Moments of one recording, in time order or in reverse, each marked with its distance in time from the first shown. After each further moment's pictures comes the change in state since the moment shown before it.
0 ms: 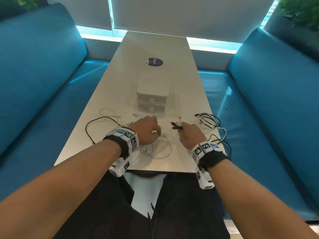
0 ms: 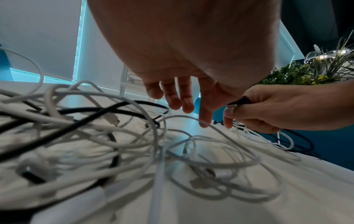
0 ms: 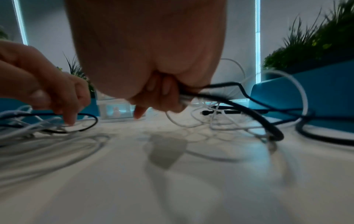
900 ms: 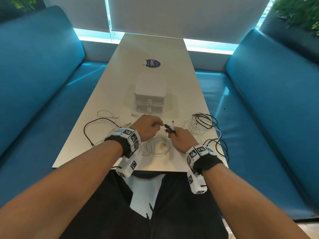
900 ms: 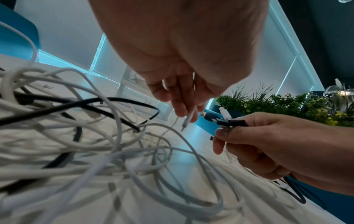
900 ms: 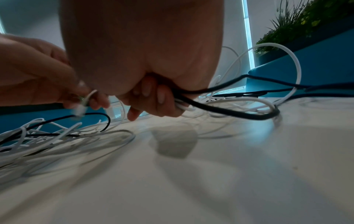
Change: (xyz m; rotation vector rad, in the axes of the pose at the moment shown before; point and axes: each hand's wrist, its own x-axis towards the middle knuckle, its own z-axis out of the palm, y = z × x) left_hand 0.010 0.009 0.001 -0.336 0.205 -0.073; right_hand -0.010 -0.014 0.012 0.286 -0.088 0.018
